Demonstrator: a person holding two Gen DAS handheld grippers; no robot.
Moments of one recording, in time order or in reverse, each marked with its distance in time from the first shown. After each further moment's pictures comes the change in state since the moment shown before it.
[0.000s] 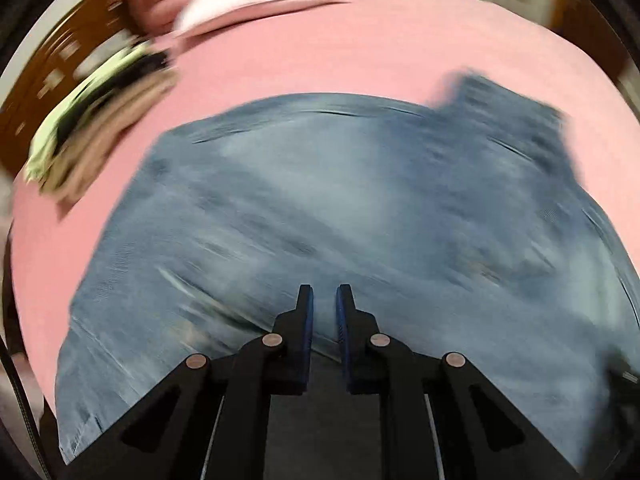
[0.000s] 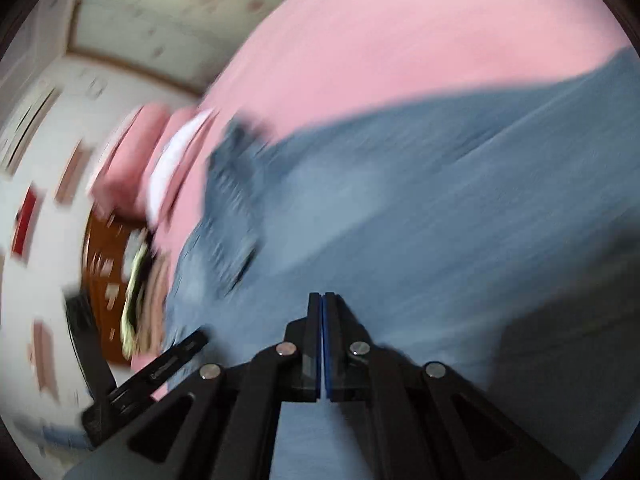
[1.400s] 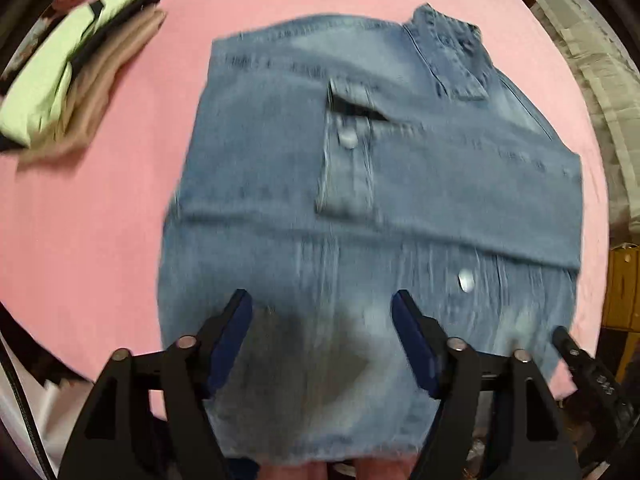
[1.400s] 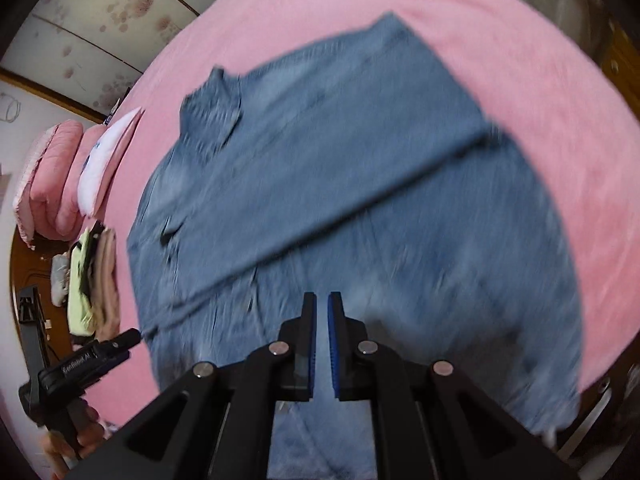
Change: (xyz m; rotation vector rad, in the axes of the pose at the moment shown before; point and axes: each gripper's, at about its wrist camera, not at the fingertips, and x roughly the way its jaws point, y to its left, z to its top) left arm -0.080 0.182 -0.047 0.320 0.337 -0.335; right arm -0.100 0.127 -0.241 0.169 -0.046 -0.387
